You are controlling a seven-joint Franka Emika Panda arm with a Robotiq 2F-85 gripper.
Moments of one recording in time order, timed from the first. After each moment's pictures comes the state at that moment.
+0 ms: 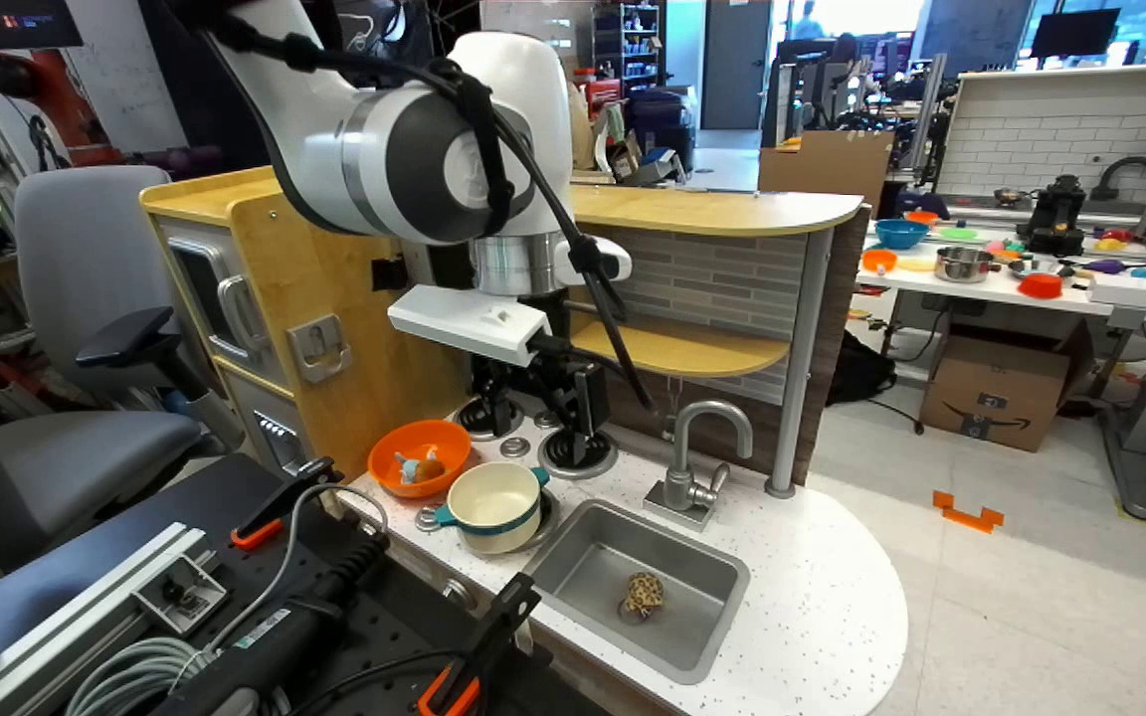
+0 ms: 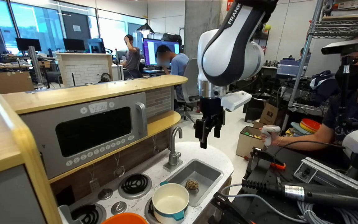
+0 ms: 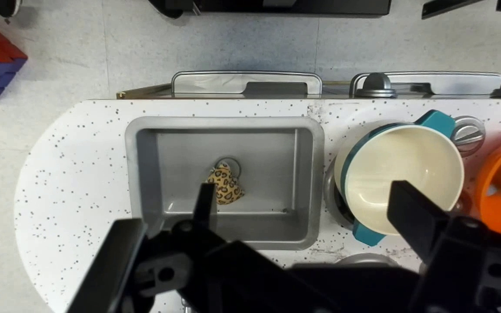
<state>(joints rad) 0.00 0.38 -0.05 -2.36 -0.05 2.67 -0.08</state>
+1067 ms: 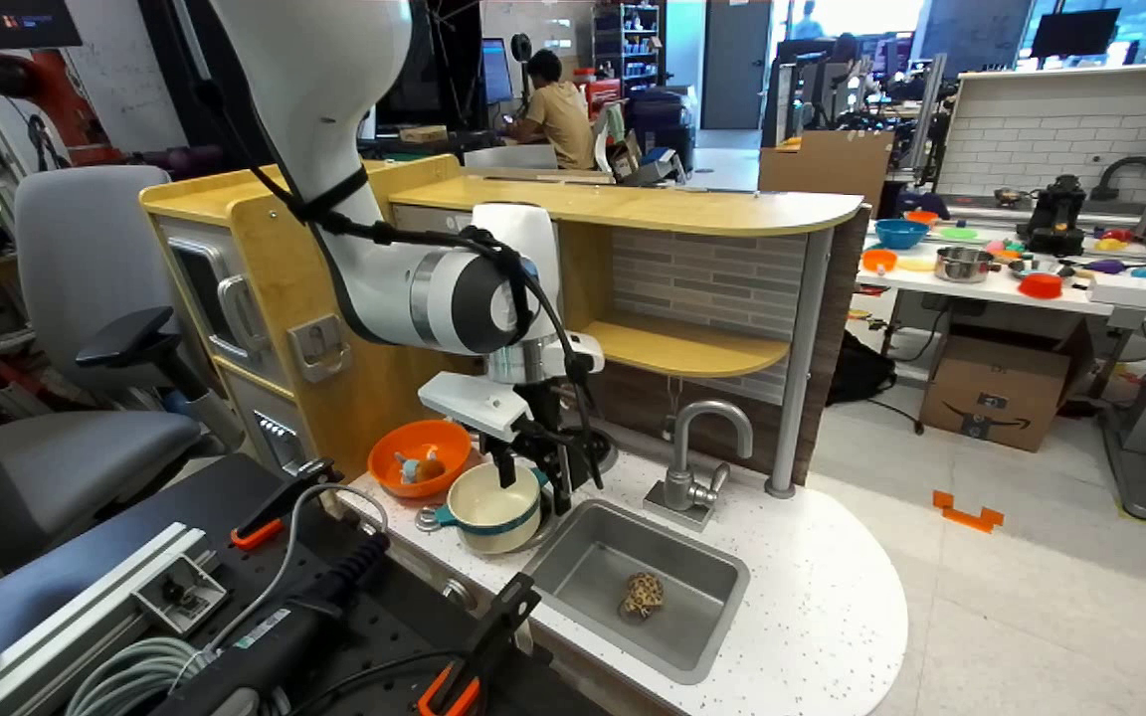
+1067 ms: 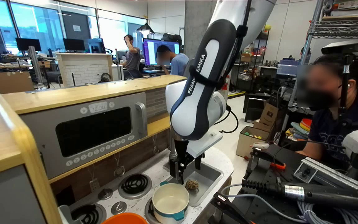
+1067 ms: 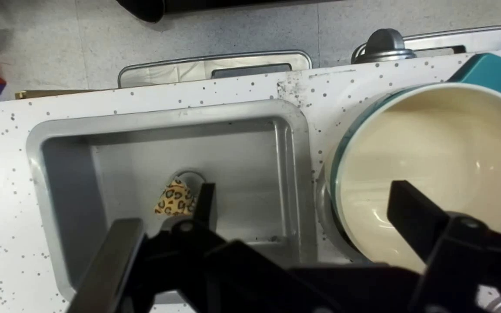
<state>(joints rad) 0.13 0.82 -0.06 -2.03 -0.09 2.71 0.19</state>
